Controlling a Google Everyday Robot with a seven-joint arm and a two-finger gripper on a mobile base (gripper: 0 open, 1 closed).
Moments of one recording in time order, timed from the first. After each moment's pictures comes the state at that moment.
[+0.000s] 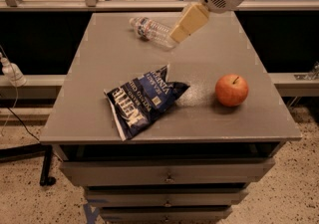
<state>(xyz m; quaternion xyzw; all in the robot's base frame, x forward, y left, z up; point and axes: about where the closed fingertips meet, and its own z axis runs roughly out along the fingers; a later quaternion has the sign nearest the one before) 0.627 -0.071 1.002 -0.53 0.73 0.04 0.42</state>
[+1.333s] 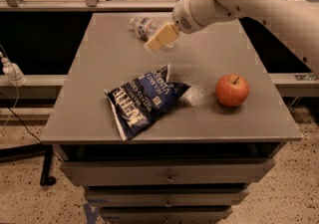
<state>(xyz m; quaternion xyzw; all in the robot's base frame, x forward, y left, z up) 0.702 -0.027 0.925 -0.47 0.75 0.10 0.45</state>
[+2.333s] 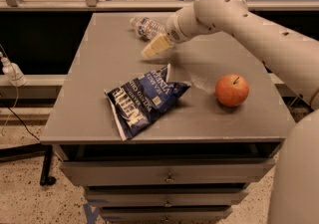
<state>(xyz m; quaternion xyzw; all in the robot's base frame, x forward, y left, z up) 0.770 -0.014 0.854 -0.46 0.76 0.10 0.44</state>
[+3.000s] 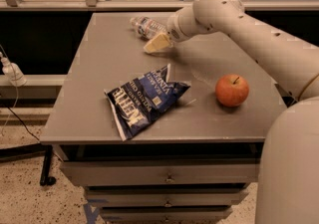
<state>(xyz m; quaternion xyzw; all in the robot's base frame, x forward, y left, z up) 0.796 -0.018 0.845 -0.45 0.76 0.10 0.45</state>
